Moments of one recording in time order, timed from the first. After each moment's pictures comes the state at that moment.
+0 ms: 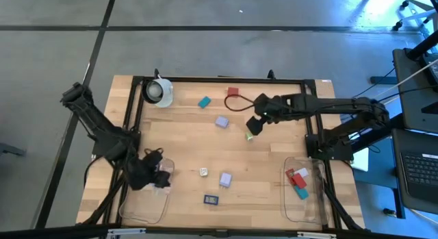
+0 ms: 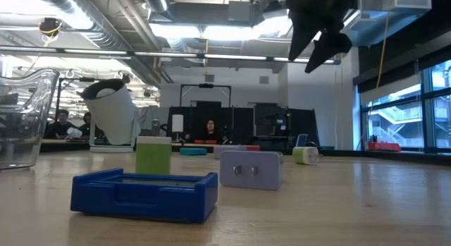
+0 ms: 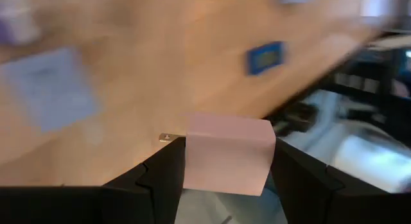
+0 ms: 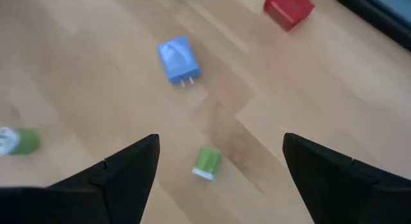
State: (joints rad) left arm -0.81 1.15 0.87 -0.68 -0.24 -2.02; right arm -0.04 1.38 1.21 -0.91 0.28 0.66
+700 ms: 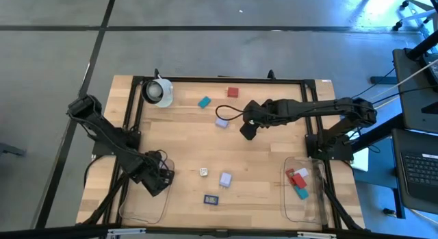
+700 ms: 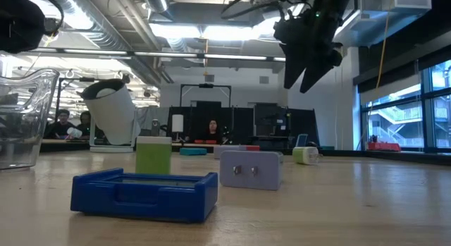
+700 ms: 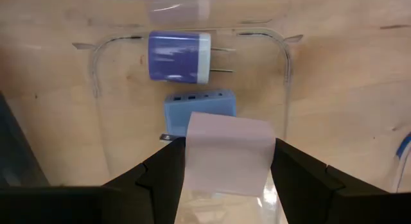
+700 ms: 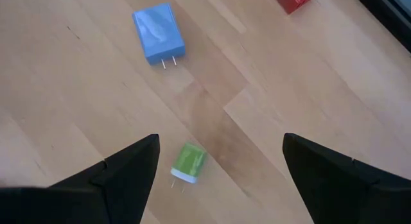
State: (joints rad) left arm -0.75 1.41 0.87 -0.92 -0.09 -2.15; right arm -0.03 1.53 1.21 -0.90 0.33 0.61
